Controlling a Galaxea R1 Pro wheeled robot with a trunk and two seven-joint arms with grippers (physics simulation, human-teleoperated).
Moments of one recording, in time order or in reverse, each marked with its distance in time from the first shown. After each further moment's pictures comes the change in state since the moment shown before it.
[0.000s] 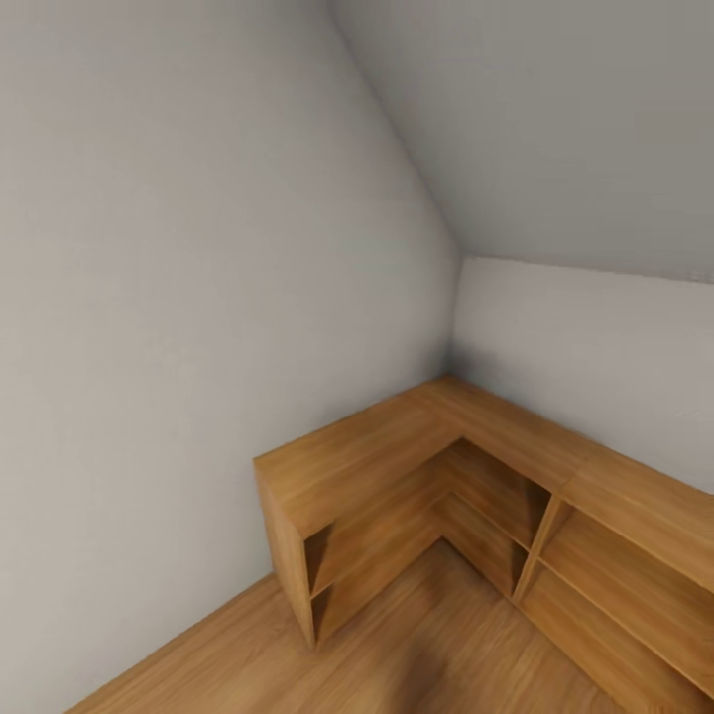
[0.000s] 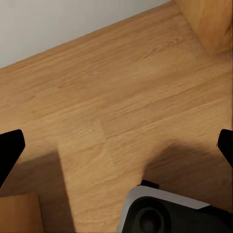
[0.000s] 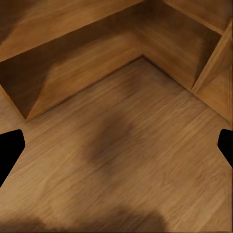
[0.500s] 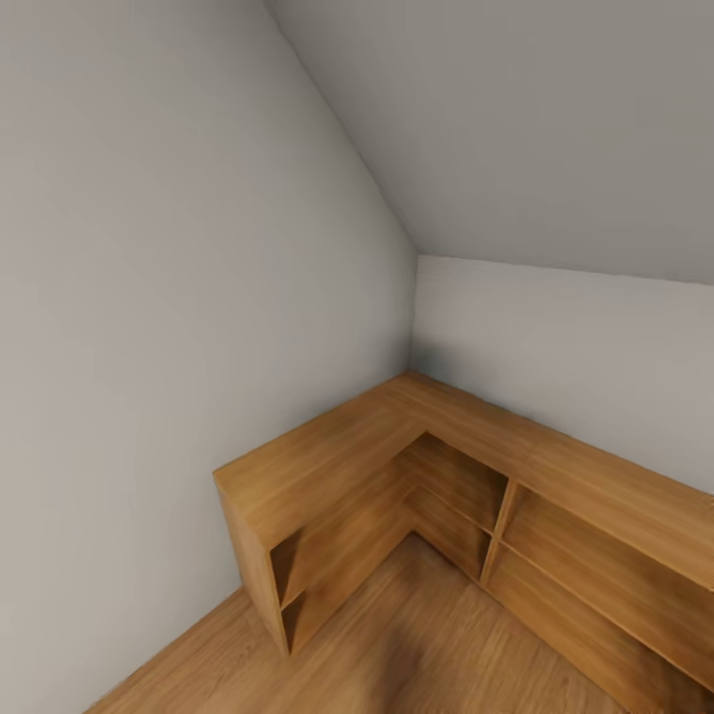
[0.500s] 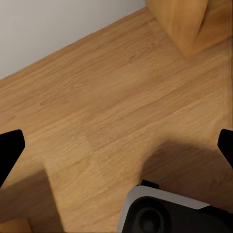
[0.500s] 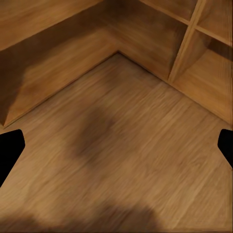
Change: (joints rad) left arm 0.000 0.000 0.001 -0.001 0.000 0.001 0.000; right arm 0.000 0.000 0.000 0.000 0.000 0.001 0.000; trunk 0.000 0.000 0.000
